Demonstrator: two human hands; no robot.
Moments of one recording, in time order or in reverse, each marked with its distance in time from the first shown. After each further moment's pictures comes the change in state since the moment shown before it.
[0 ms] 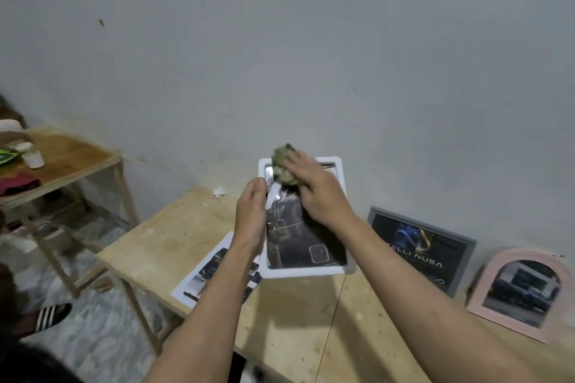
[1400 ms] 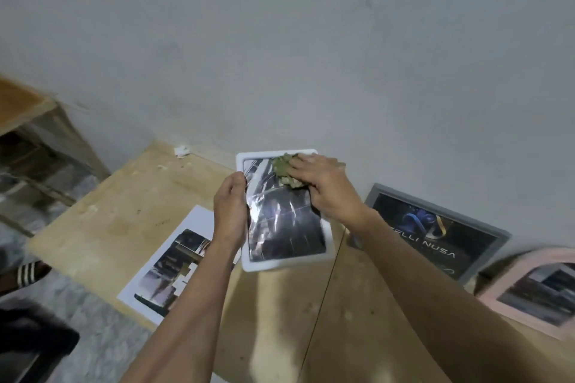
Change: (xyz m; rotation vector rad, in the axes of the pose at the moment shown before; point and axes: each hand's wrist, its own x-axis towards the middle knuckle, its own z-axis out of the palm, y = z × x) left_hand 0.130 -0.142 0.049 0.186 0.135 -0.289; right_hand 0.036 0.230 0.036 -0.132 -0.269 0.095
